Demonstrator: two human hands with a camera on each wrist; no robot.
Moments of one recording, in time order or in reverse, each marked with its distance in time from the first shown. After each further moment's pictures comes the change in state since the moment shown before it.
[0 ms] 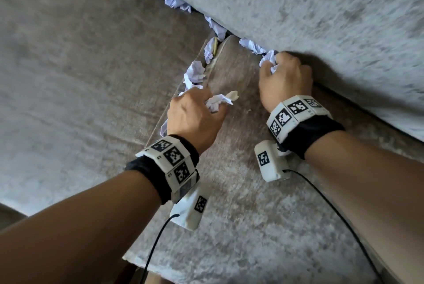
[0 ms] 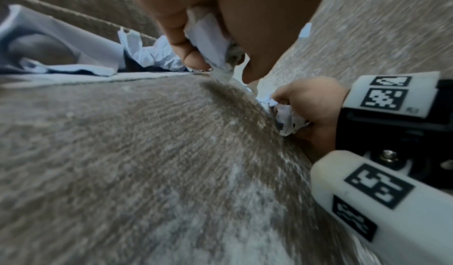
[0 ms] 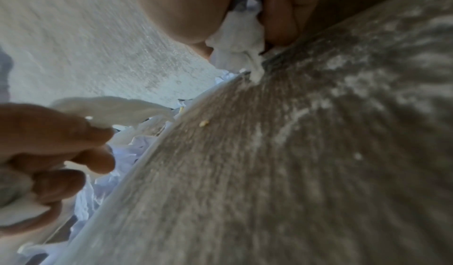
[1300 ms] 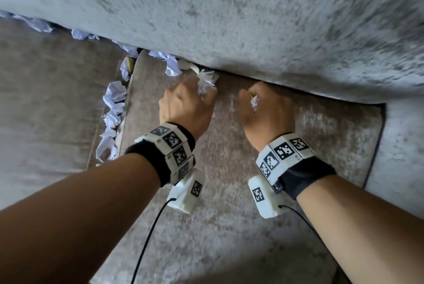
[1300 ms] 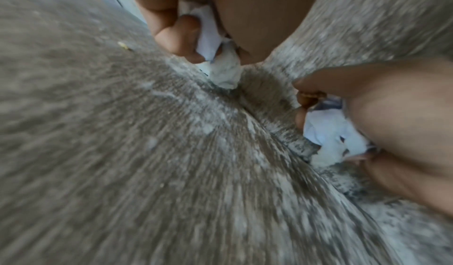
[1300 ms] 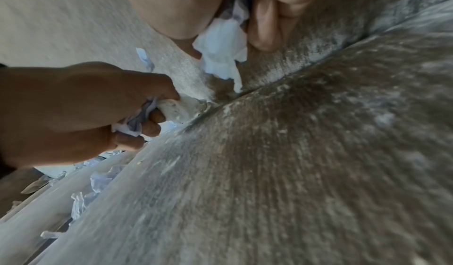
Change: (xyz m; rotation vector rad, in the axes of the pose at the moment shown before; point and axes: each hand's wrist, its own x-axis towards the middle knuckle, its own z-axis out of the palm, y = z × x) left_hand -0.007 0.117 0.077 0.142 -0.084 0.098; right_hand -0.056 0.128 -0.063 0.183 0.035 0.058
